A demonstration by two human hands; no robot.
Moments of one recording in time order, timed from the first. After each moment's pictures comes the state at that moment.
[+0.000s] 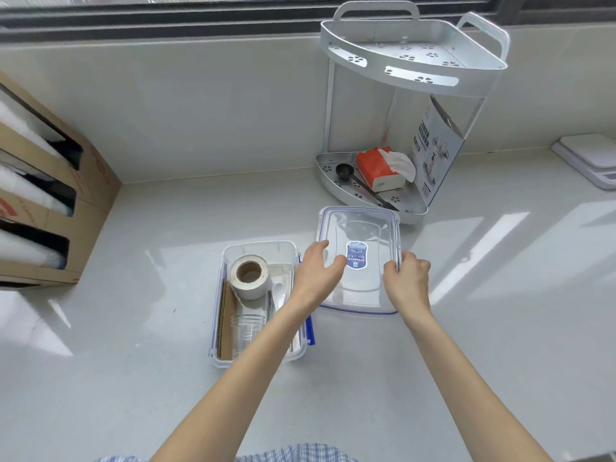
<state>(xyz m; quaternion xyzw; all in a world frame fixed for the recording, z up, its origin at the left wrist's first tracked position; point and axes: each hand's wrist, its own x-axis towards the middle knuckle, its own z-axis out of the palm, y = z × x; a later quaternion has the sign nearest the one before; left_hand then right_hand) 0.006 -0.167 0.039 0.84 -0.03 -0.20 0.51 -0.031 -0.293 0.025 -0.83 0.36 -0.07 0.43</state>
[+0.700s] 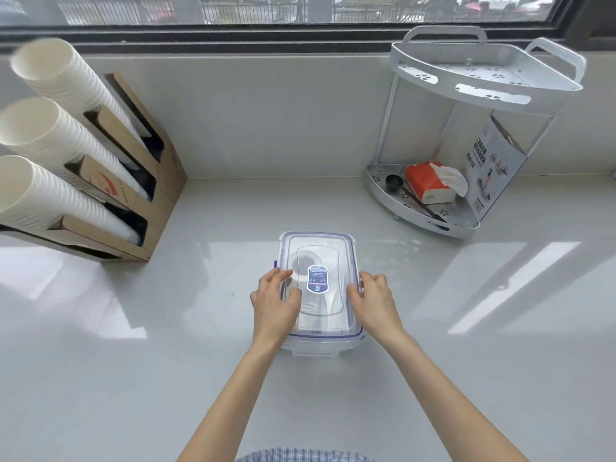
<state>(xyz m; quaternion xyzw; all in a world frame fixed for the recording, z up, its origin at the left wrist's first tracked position) -0.026 -0.034 0.008 0.85 0.10 -0.04 0.52 -0.033 -0.185 0.004 -0.91 0.16 0.06 0.38</state>
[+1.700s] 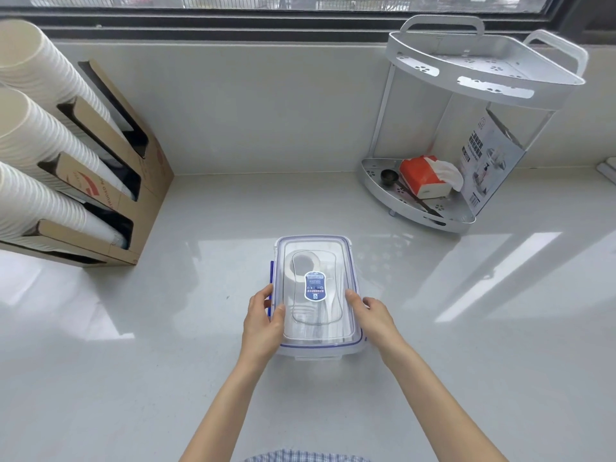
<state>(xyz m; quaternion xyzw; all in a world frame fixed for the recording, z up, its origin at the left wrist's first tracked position) -0.029 -0.008 -0.015 0.80 0.11 -0.10 0.58 -0.036 -0.181 -0.025 -0.76 0.32 0.15 0.55</state>
